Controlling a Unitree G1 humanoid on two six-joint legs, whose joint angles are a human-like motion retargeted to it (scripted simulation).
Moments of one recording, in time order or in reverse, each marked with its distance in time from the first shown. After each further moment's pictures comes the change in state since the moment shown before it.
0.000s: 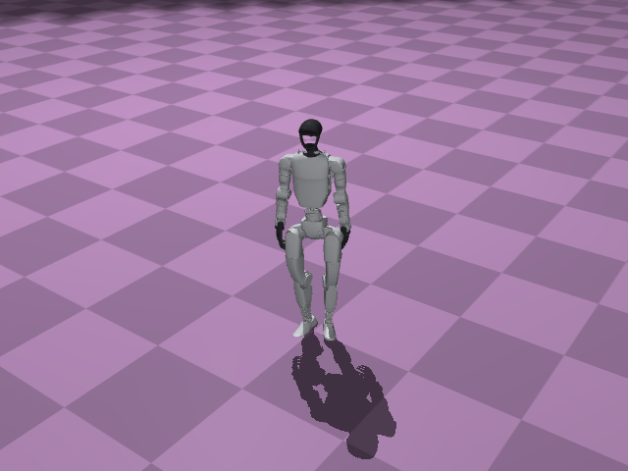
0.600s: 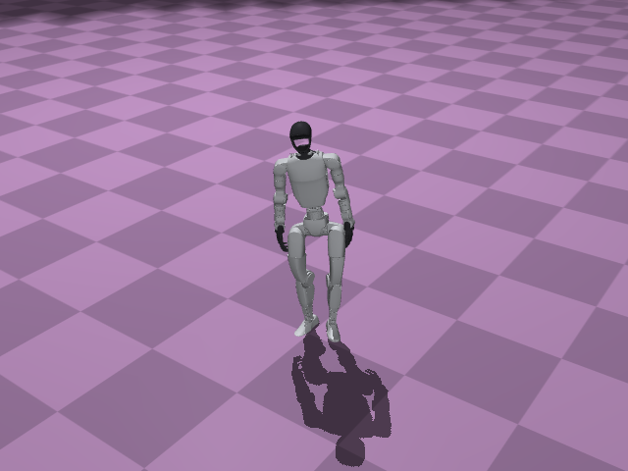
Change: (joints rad) left arm -0.069 0.016 -0.105 -0.204 0.042 -0.039 -0.056; right arm -0.010 -0.044 -0.056 -0.009 0.080 -0.036 -0.012; waist 0.070 0.071 0.086; left_leg -0.183 0.006 -0.052 0.103 0.066 -0.040; right_leg -0.051 -0.057 -0.157 -0.009 0.021 -0.017
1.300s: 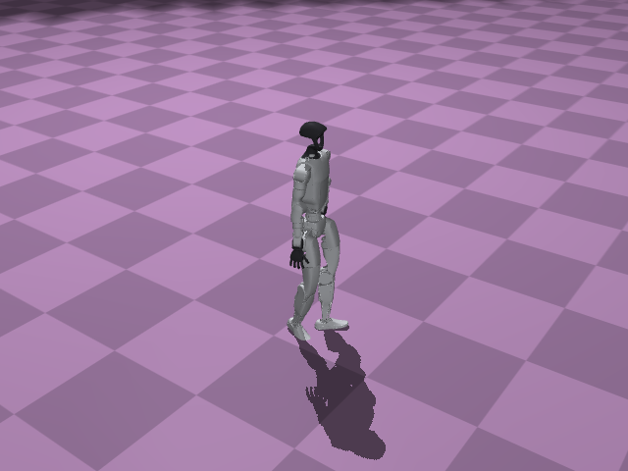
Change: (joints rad) left arm 0.084 0.083 0.178 0.180 -0.106 0.039 0.146; right arm 0.077 0.018 -0.022 -0.142 0.016 0.000 0.015; waist -0.064 0.003 -0.071; left_leg 0.003 0.088 0.132 -0.072 -0.003 0.055; right_leg -0.063 0.035 -0.017 0.377 -0.127 0.079
